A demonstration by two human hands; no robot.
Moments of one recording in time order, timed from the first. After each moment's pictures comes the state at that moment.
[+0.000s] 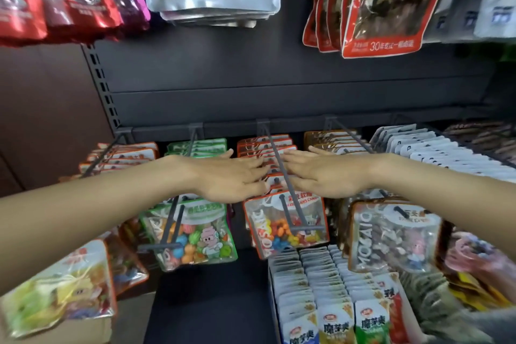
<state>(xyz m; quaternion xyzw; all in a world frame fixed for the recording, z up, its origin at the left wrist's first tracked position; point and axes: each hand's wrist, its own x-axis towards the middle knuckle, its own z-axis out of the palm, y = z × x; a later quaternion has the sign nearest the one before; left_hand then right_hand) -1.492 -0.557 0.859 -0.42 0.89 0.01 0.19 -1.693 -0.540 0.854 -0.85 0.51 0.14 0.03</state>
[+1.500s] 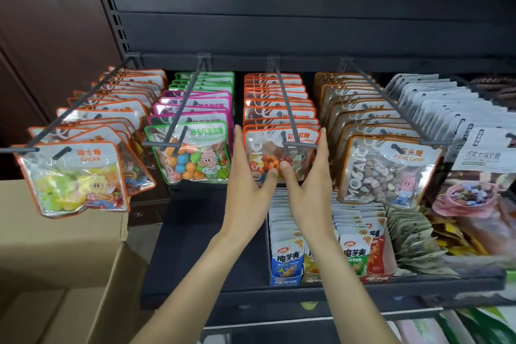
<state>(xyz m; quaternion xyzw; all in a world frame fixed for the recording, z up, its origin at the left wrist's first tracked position) -1.537 -0.462 0.704 -0.47 0.62 0.29 -0.56 -1.644 -0.464 0.698 -0.57 0.55 -0.58 0.17</state>
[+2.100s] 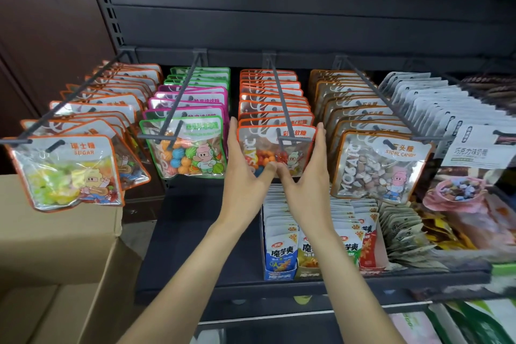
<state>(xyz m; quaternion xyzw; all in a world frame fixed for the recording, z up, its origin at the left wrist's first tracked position) -1.543 -0.462 0.714 -0.45 0.57 0.35 -0.58 -1.650 -0.459 0.703 -0.60 0.57 -0.54 0.16</state>
